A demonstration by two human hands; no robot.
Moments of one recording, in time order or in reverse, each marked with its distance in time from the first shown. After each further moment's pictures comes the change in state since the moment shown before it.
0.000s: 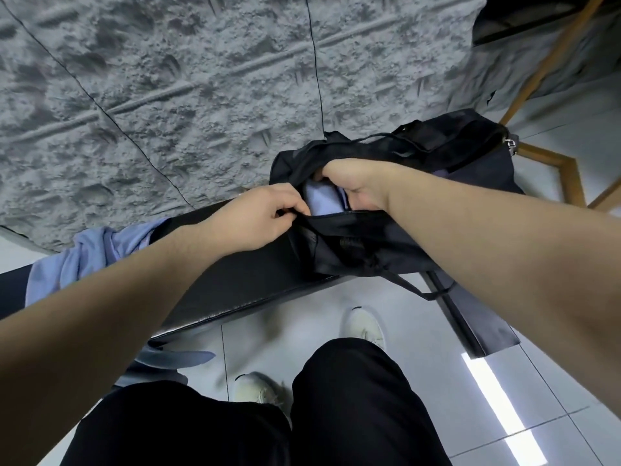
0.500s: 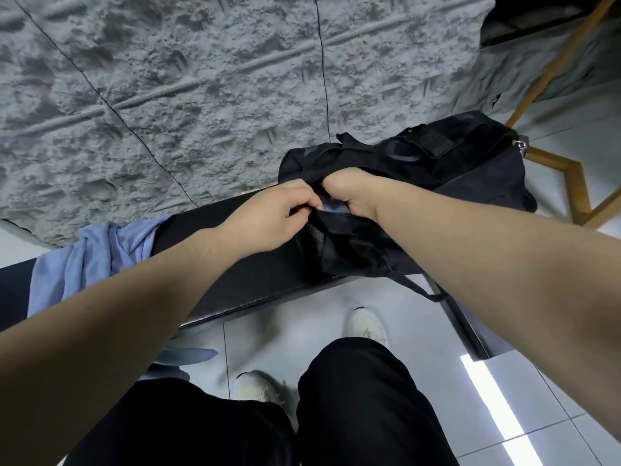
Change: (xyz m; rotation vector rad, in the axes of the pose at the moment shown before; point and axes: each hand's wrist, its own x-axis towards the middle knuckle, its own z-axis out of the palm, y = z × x) left_hand 0.003 -0.004 0.013 -0.013 0.101 0.055; right_hand 0.007 0.002 0.025 0.115 0.092 -0.041
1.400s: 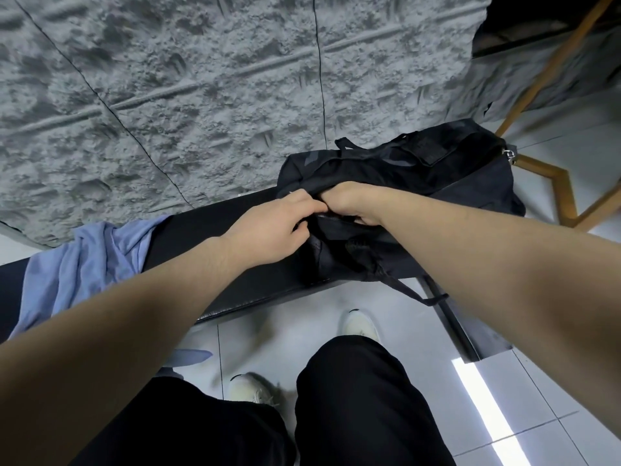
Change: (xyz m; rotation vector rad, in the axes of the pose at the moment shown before) left_hand -0.008 0.011 0.008 0.228 -0.068 -0.048; right_hand -0.035 0.000 -0.005 -0.568 0.002 0.014
